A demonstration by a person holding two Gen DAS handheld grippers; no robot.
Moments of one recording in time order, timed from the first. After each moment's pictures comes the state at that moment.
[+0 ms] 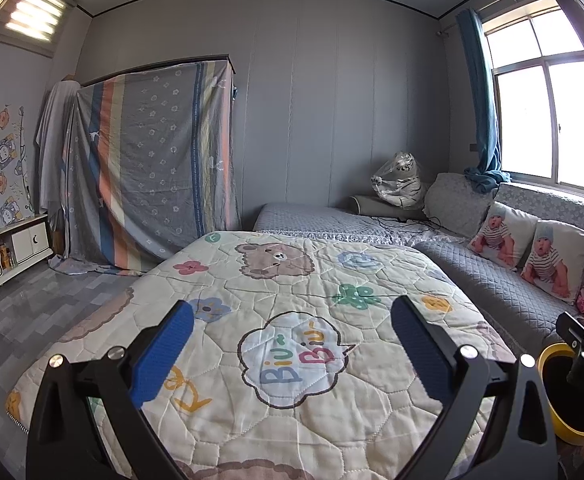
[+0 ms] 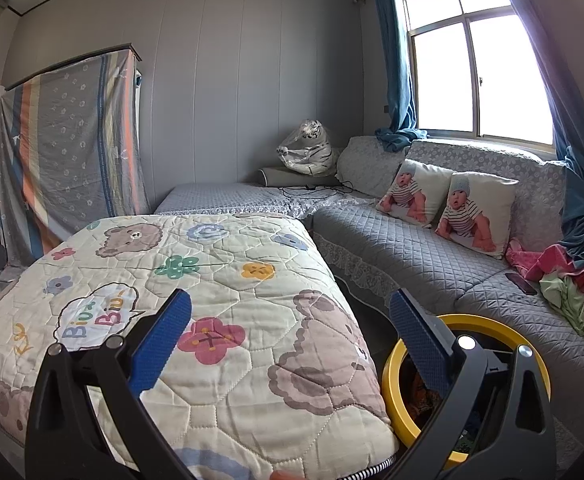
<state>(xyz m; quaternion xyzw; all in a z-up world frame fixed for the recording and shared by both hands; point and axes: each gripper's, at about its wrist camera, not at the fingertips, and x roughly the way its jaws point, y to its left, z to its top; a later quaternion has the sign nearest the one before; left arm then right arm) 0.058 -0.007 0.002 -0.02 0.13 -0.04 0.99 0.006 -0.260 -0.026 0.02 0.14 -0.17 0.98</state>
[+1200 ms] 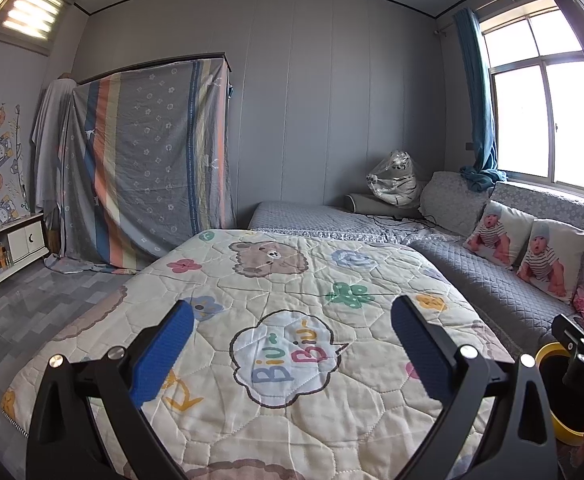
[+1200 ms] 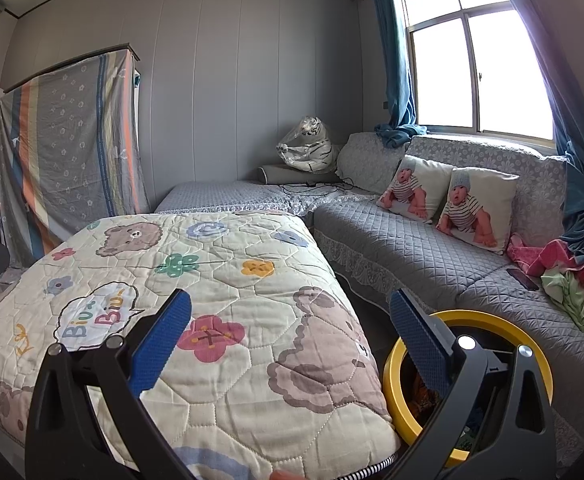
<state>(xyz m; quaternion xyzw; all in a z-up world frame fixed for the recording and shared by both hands) 0.065 -0.012 -0.001 -0.02 0.13 -0.05 0.99 0.009 -0.261 -0.030 0.02 0.15 -0.17 0.97</state>
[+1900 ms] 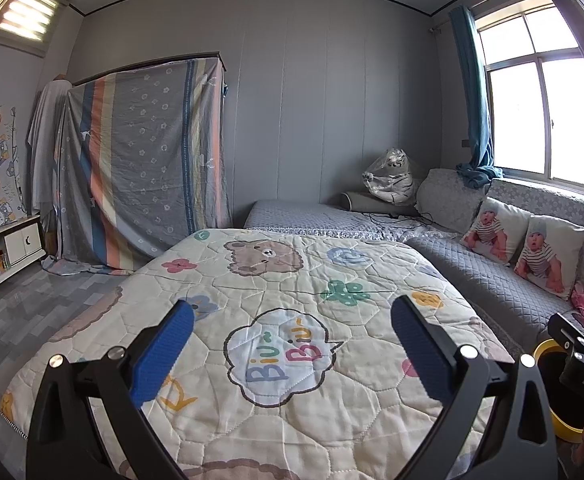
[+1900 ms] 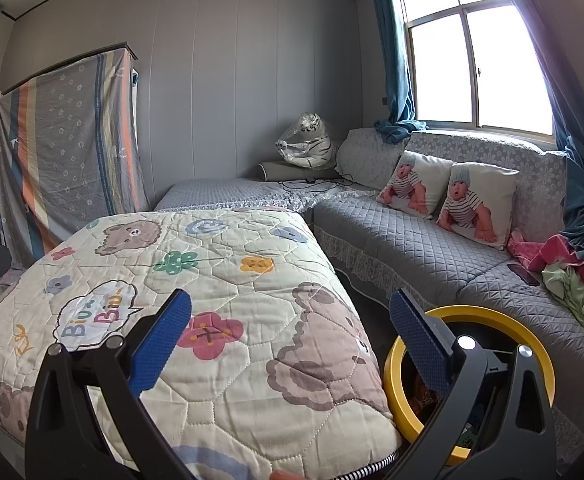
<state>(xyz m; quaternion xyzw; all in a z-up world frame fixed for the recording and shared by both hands) 0.067 -0.014 -0.004 -0.02 0.13 -0.05 0.99 0.009 -0.261 -0.031 0.03 0.15 -0.17 0.97</state>
